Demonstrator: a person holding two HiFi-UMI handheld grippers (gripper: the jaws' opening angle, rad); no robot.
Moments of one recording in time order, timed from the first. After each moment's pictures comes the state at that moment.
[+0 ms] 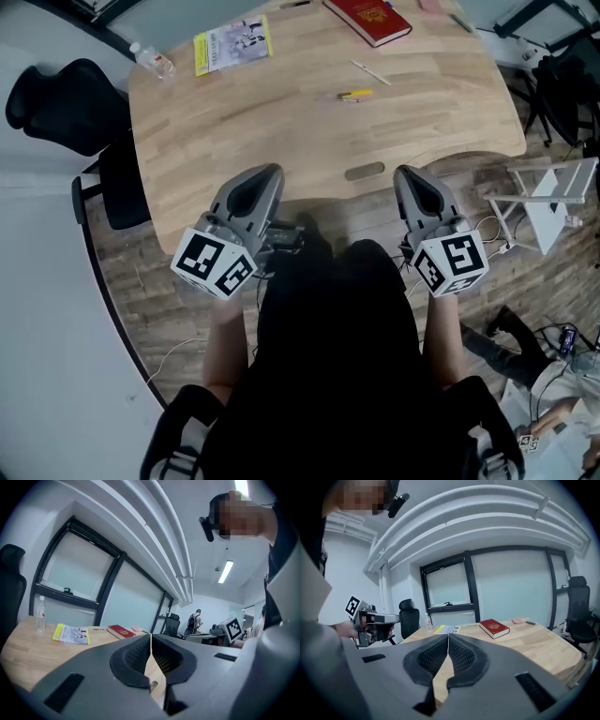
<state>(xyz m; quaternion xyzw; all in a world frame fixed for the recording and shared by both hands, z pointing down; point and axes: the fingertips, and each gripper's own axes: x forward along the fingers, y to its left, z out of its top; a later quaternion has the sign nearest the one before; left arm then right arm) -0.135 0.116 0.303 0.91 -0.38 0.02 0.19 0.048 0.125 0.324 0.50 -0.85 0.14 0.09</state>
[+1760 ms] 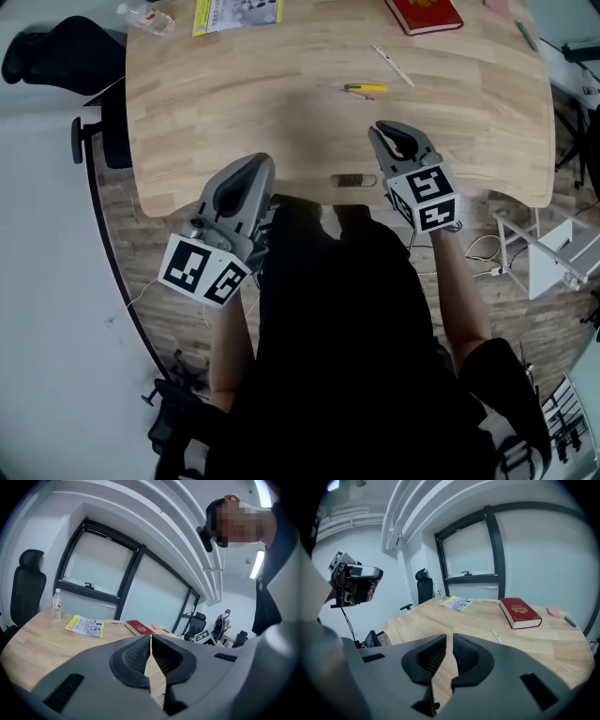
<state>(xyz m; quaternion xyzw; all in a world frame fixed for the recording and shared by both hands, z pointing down) -0.074 0.028 0.341 0.82 -0.51 0.04 0.24 0.062 -0.042 0.477 0.30 -0.91 0.16 0.25</state>
